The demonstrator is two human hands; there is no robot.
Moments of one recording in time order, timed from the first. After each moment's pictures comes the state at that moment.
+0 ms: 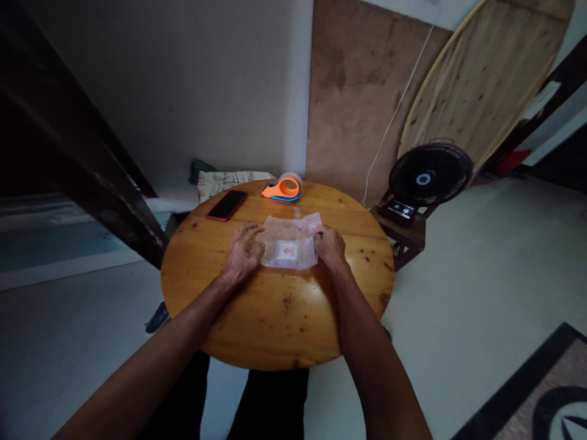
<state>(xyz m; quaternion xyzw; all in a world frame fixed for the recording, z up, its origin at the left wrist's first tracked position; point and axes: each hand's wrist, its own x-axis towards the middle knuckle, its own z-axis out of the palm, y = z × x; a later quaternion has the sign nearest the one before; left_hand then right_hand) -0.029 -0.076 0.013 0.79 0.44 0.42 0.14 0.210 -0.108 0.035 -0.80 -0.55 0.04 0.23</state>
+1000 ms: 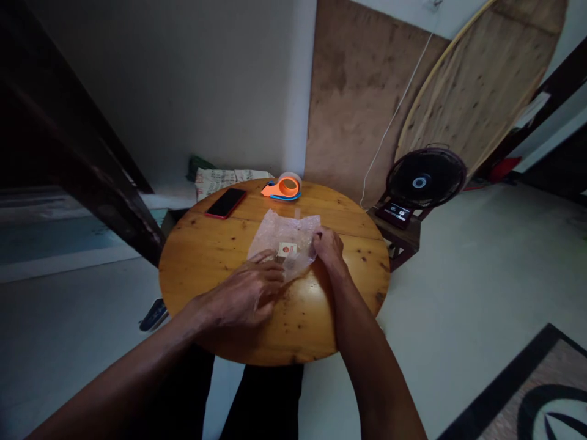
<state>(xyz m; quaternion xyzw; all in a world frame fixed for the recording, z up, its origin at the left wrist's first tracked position) -0.038 -0.162 0.089 0.96 0.16 0.16 0.15 0.210 -0.109 0.033 -0.81 -0.54 0.04 0.21</state>
